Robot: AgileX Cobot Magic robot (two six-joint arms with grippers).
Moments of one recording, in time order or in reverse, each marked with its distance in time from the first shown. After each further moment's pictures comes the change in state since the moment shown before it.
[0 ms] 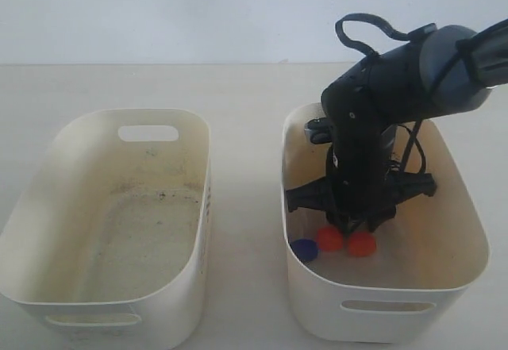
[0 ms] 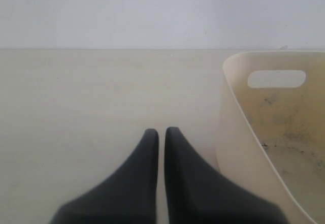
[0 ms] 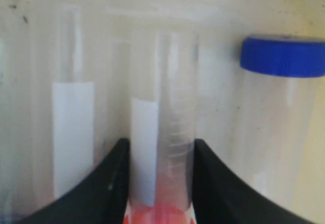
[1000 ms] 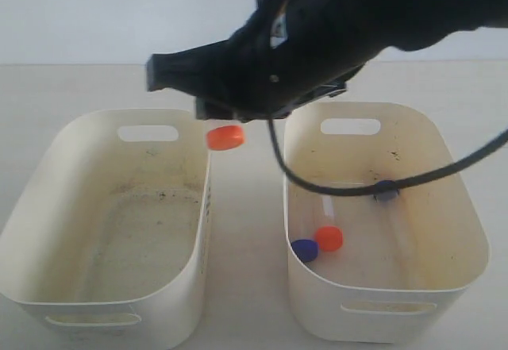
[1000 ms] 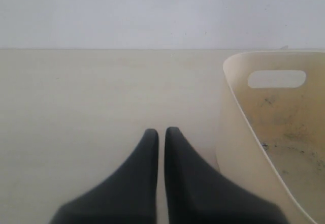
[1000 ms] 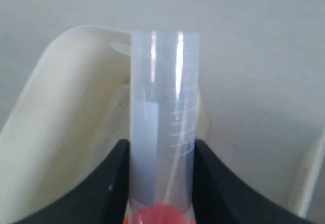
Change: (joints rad) left arm 0.000 0.000 0.000 0.000 0.000 0.000; right arm 0.261 -0.390 -0.089 0.138 -0.276 -0.094
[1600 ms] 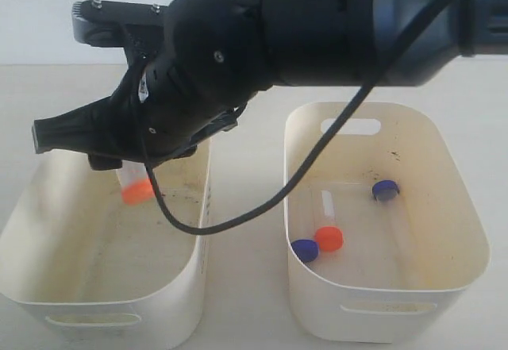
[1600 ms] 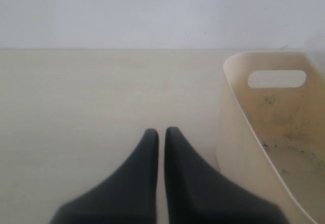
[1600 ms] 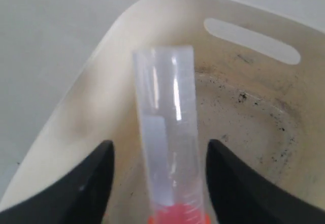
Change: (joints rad) left arm 0.000 0.000 0.000 0.000 0.000 0.000; right arm 0.118 0.257 -0.182 0.099 -0.048 -0.111
